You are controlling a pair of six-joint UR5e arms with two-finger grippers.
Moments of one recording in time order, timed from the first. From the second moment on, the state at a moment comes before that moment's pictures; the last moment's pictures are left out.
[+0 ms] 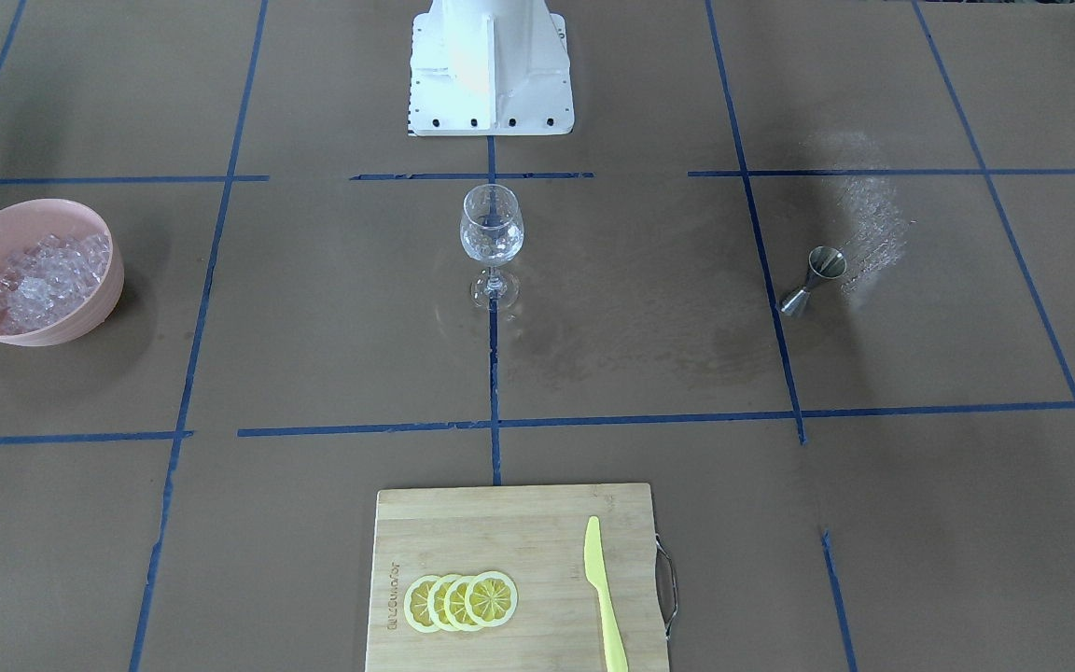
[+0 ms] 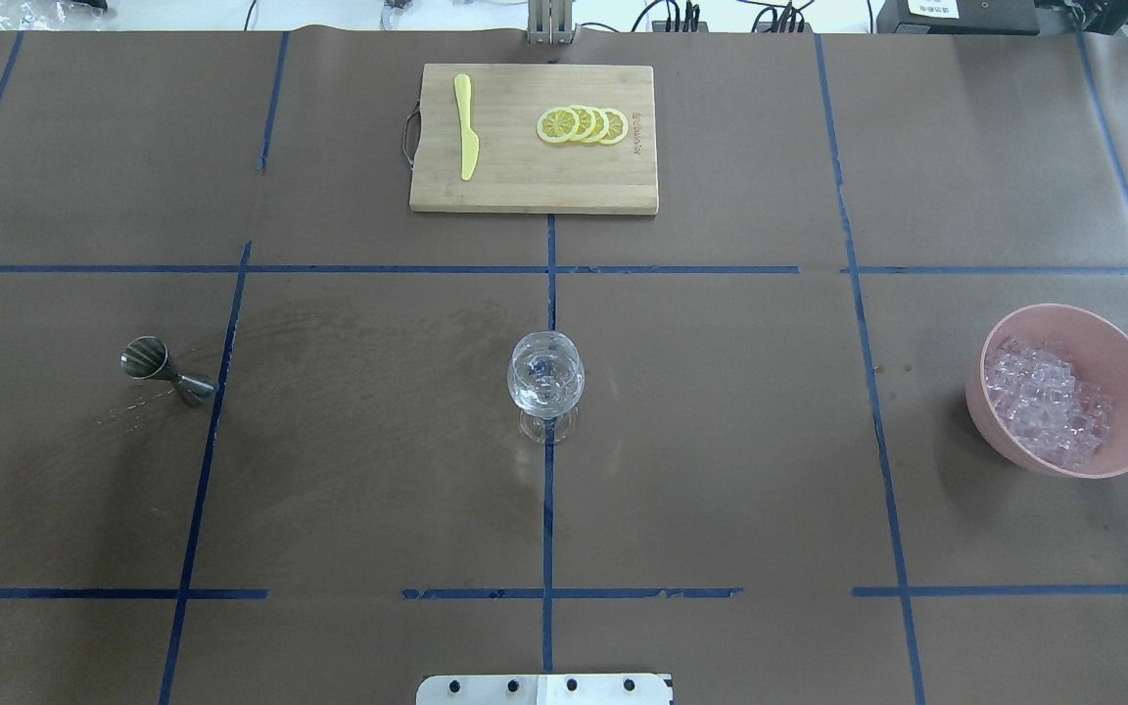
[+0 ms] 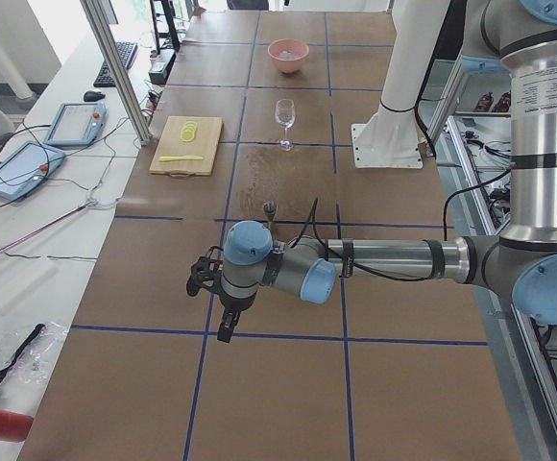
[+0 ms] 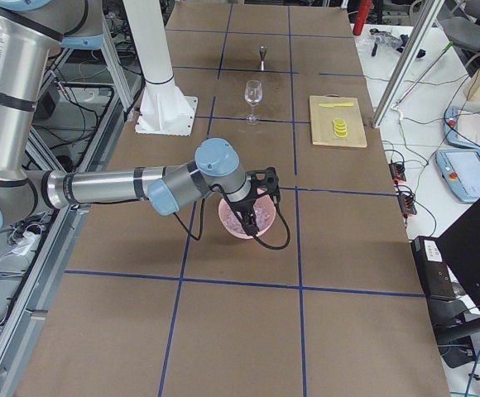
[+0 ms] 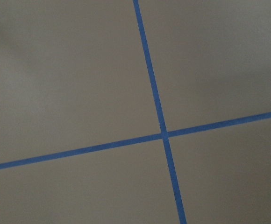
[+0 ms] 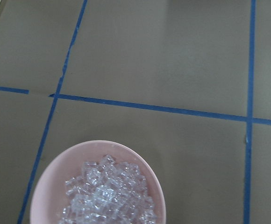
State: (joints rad) left arm -1.53 -1.47 -1.66 -1.88 -2.26 -0.01; right arm 1.41 -1.90 2.00 -1.01 2.39 0.45
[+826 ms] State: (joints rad) left arm -1.53 -1.47 -1.69 -1.85 -2.26 0.02; right arm 0.82 -1.91 1.97 -0.80 1.79 1.07
